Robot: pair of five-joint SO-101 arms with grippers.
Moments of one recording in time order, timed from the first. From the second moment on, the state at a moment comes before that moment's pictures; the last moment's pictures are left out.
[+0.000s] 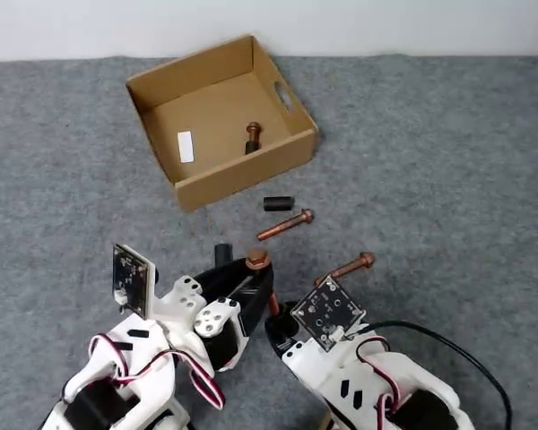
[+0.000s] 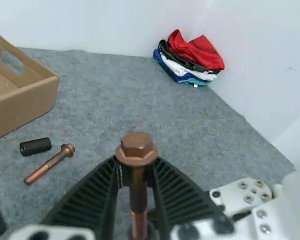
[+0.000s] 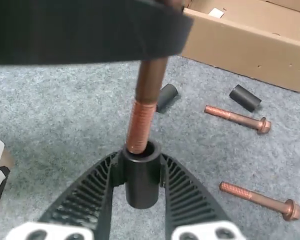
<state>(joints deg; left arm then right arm) 40.4 -96.4 69.8 55.8 34.6 -46.1 -102.8 68.2 78.8 3.1</state>
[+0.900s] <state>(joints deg) 40.9 -96.7 71.5 66.9 28.2 -46.3 -102.9 68.4 78.9 3.1</state>
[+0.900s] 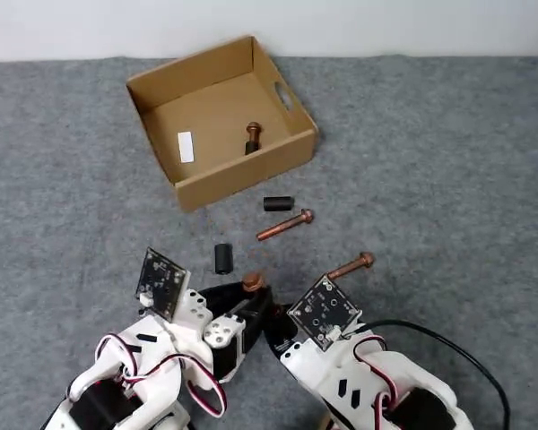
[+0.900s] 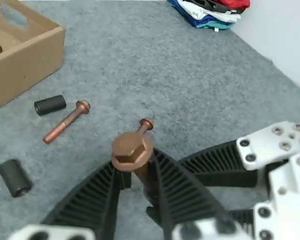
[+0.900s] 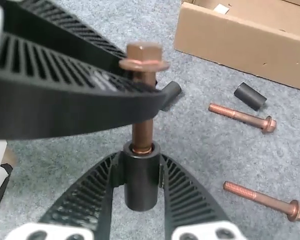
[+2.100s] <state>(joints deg) 10.5 -96.5 68.5 74.0 19.9 -30.0 -103.1 68.1 78.8 1.0</state>
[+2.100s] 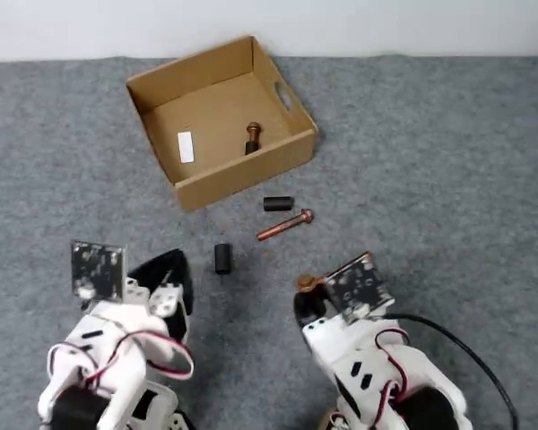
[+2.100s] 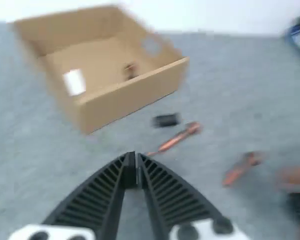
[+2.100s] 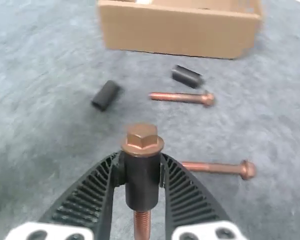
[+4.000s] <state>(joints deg) -1.4 -95.8 97.2 55.7 18.6 -17.8 47.3 -32.0 29.9 11.6</state>
